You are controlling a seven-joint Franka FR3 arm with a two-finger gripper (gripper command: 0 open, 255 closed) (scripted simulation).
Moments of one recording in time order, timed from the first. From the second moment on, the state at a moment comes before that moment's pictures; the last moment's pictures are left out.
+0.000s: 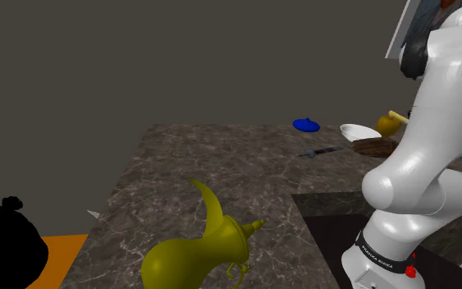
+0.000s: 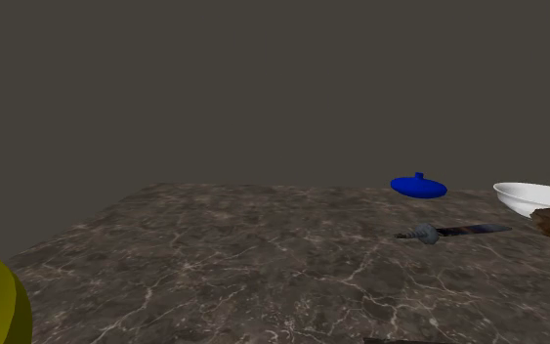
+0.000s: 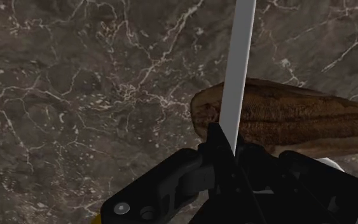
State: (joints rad) arm -0.76 0.24 -0.79 -1.77 0.20 1.95 -0.94
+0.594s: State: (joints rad) arm -0.87 0.40 -0.77 -1.66 0.31 1.95 -1.05
